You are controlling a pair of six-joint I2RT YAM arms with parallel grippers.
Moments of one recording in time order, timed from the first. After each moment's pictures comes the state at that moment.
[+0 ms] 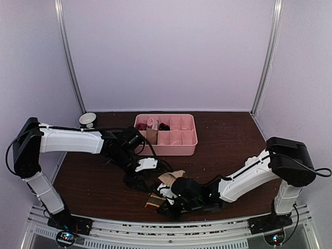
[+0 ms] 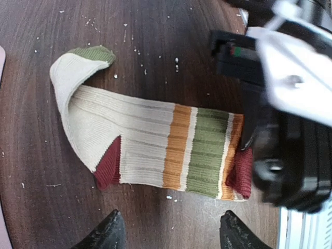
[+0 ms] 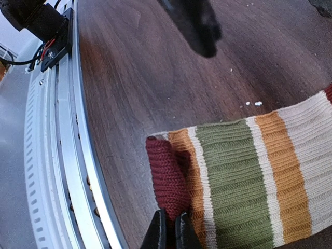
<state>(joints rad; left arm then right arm) -0.84 1.68 1.08 -0.63 0.49 0.73 1.32 1.85 0.81 0.34 -0.09 0.39</state>
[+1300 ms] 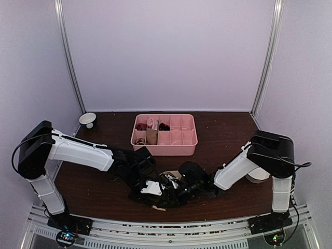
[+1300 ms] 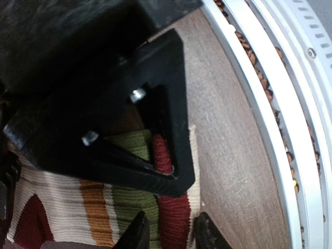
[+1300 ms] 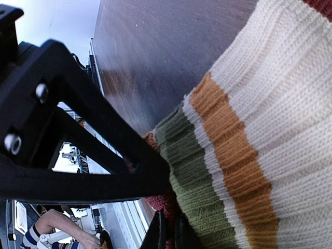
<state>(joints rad) -1.03 1.74 0.98 -0.49 0.40 0.86 1.07 2.02 0.81 0.55 -0.65 0.95</state>
